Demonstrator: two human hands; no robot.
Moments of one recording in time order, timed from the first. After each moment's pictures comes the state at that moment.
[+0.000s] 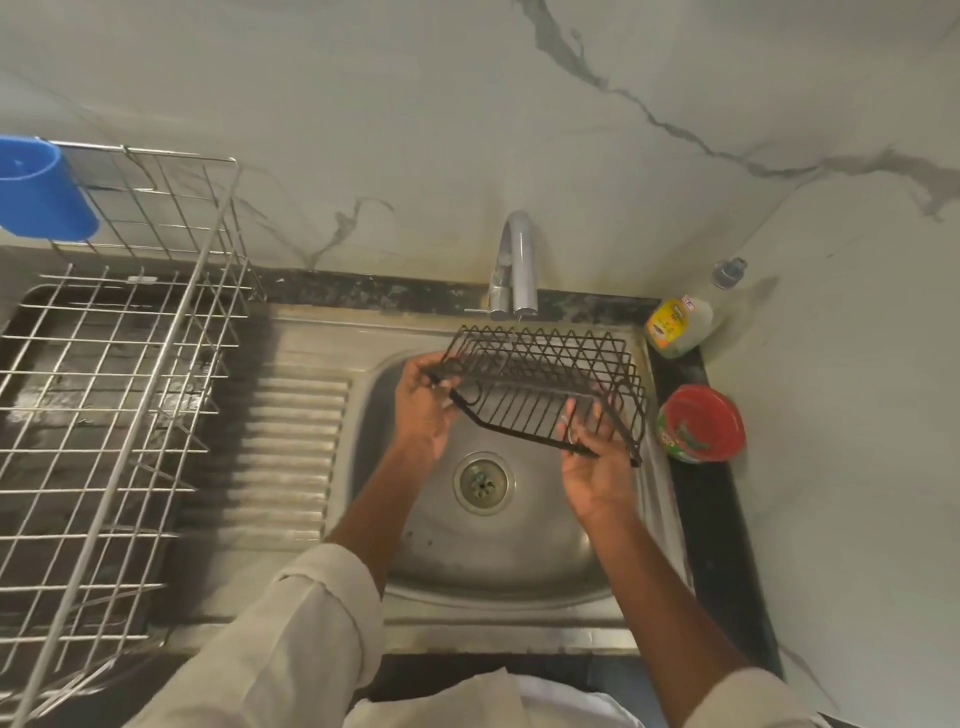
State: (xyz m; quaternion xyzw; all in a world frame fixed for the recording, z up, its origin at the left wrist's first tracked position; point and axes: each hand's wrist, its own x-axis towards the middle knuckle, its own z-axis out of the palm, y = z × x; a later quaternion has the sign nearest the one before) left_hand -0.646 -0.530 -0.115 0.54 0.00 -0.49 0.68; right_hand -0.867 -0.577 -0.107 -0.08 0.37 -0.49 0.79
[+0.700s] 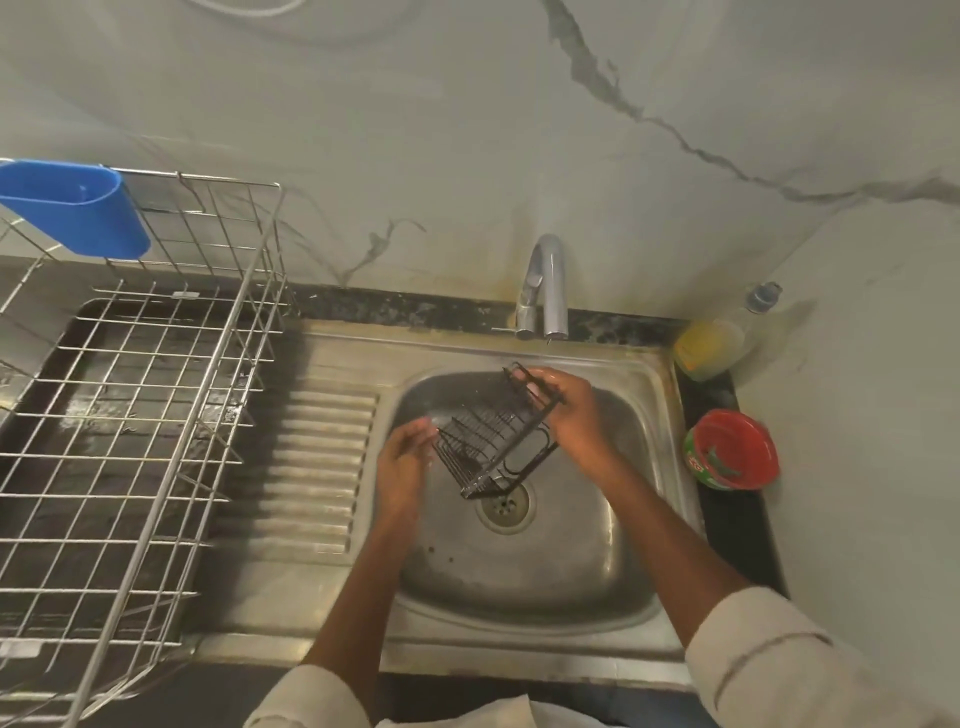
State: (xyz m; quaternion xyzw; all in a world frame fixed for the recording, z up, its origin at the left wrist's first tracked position) left_hand -0.635 -0.452 -0.127 0.66 0.00 -0.42 0.62; right_hand -0.785 -0.617 -0.054 -0.68 0.44 -0.22 0.55
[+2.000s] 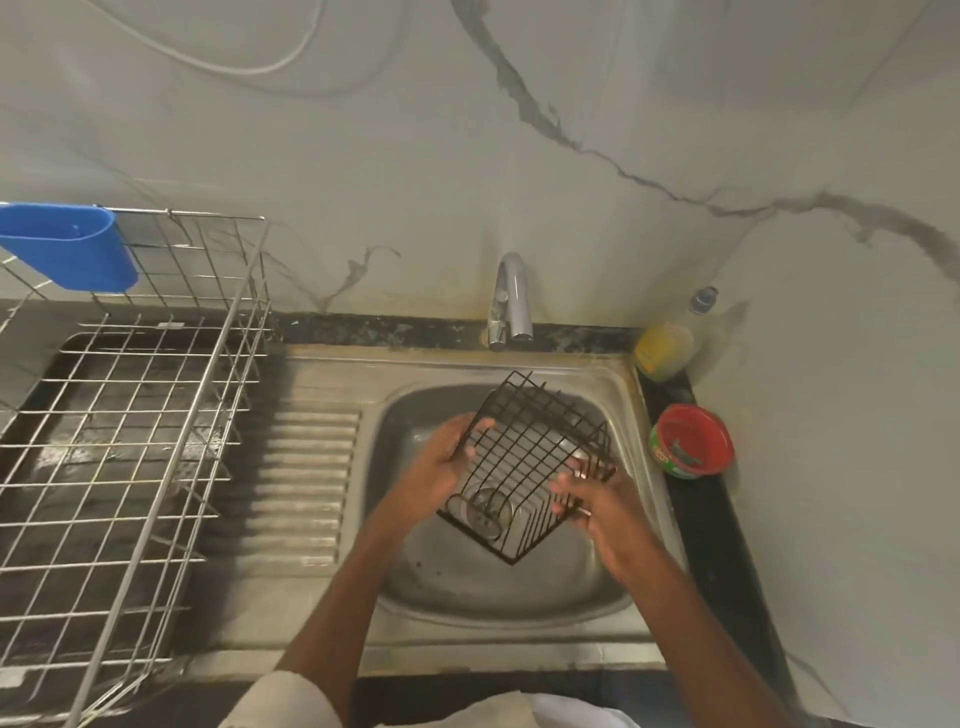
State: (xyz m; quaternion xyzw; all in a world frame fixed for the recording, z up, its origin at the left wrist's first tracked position) left_hand -0.656 -0.458 -0.072 0.65 -0.46 -0.45 0.41; right_hand -0.892 -0.534 -0.048 -0.37 0.55 -0.29 0.69
